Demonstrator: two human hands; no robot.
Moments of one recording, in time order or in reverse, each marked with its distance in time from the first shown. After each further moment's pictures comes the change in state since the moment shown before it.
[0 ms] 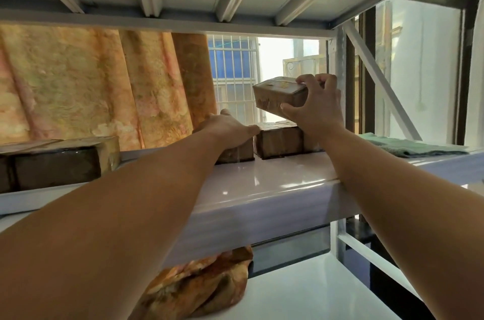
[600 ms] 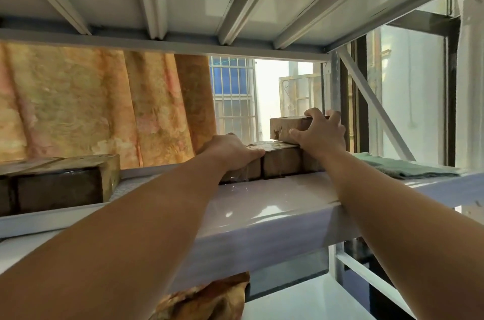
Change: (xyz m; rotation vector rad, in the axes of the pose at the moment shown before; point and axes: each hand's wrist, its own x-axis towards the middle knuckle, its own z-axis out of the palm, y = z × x) left_hand 0.004 -0.002 0.001 0.090 0.008 0.126; right_hand 0.004 0.011 0.004 -0.112 -0.121 0.239
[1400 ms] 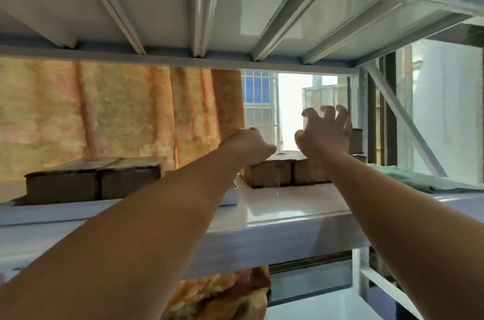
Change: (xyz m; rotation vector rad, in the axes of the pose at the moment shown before) left_hand -0.022 -0.024 -0.041 -0.096 0.065 0.087; right_hand -0.033 -0.068 -0.004 -0.239 0.124 -0.212
